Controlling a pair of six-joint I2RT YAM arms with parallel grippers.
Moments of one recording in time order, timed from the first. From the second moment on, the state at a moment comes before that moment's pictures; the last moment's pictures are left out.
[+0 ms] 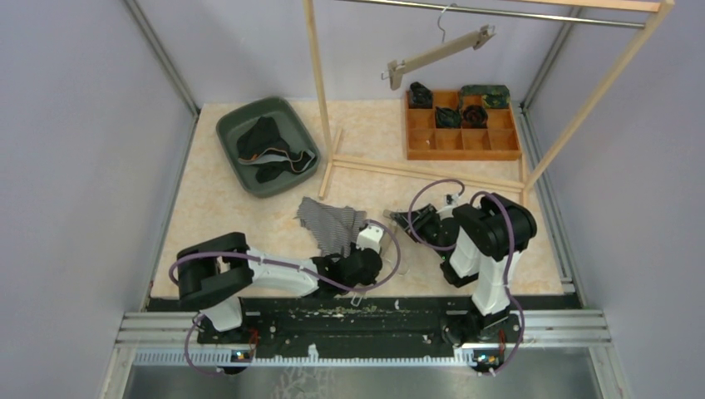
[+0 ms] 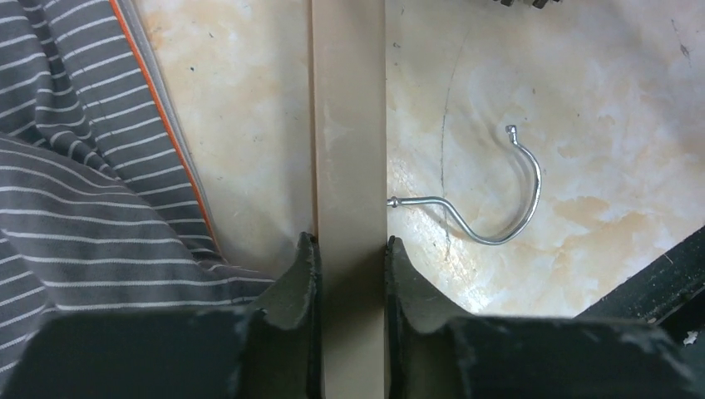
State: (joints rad) left arm -1.30 1.68 0.71 0.27 -0.52 -0.61; right arm 0.40 1.88 0.15 1.52 -0.15 1.13
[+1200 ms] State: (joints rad) left arm -1.31 1.64 0.67 0.26 -0.52 -0.64; right arm 0.39 1.89 0.15 1.52 -0.19 1.15
